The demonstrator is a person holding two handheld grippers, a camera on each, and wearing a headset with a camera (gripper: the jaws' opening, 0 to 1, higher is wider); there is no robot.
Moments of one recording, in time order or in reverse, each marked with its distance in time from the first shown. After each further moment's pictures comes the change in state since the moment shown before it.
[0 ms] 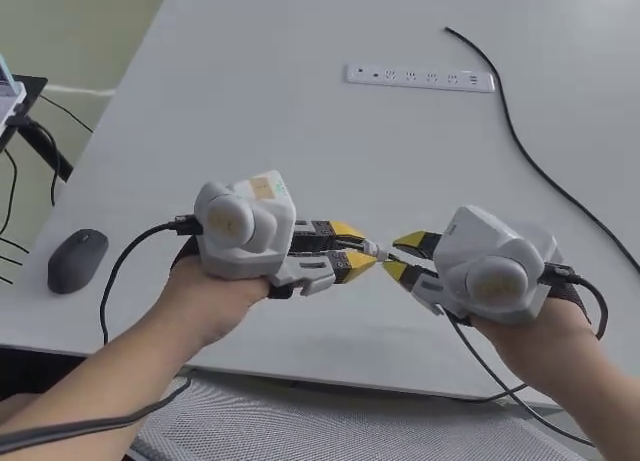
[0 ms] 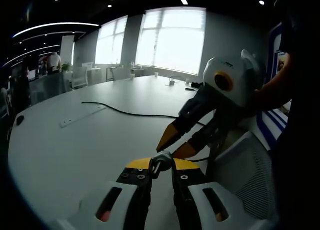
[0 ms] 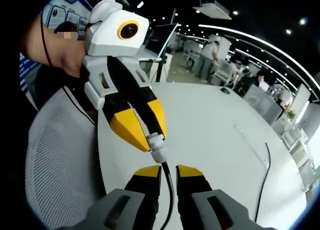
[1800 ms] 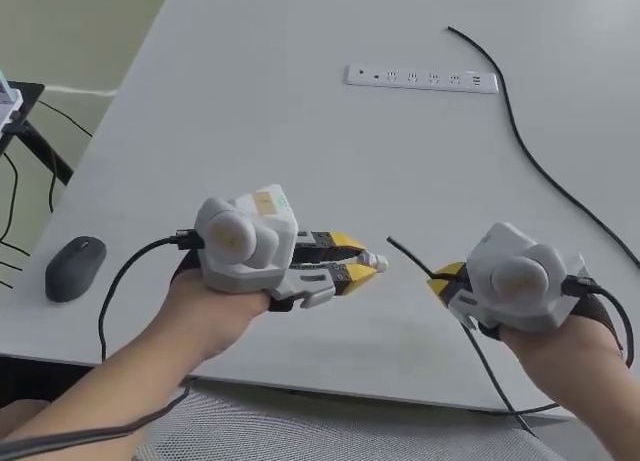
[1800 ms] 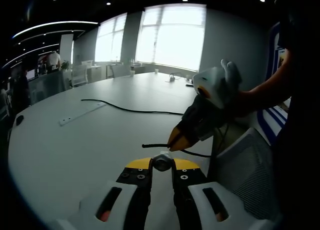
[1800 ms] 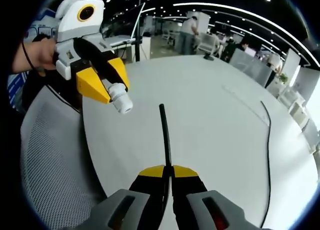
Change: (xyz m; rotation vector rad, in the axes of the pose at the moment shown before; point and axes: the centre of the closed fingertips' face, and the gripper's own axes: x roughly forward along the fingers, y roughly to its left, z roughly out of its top) left arm 0.010 0.004 -0.008 0.009 0.028 0.004; right arm -0.001 -0.026 -0.076 0.235 0.163 -0.051
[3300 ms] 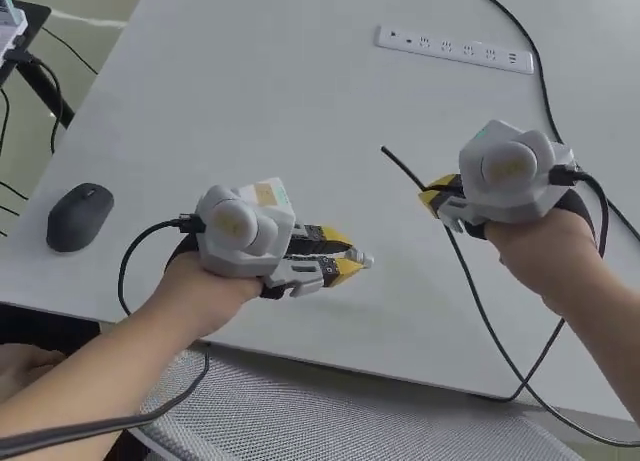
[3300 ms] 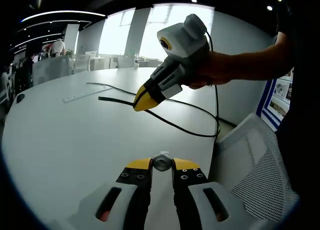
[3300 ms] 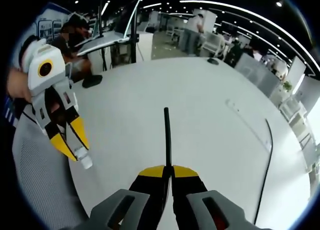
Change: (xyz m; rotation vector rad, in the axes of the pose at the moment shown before) left arm -0.022 0.029 -0.068 -0.084 0.015 -0.012; right arm 0.061 -0.025 0.087 -0.079 0.042 -0.004
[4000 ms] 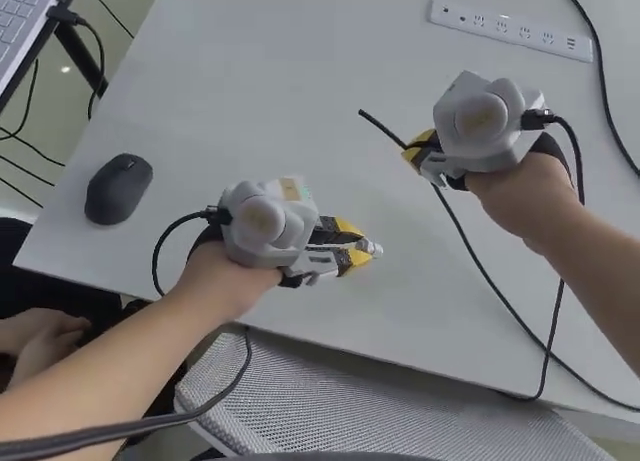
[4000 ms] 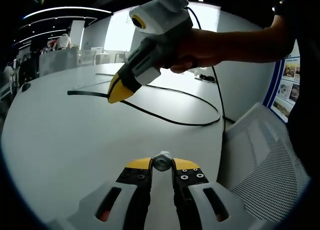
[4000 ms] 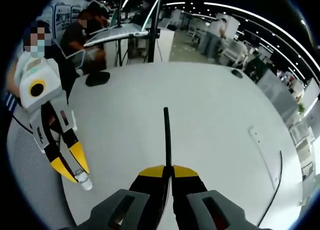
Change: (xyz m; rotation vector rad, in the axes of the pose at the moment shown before) left arm -0.014 0.035 -0.043 -0.029 0.024 0.032; right arm 0.072 0.034 0.067 -0.186 0.013 0.092
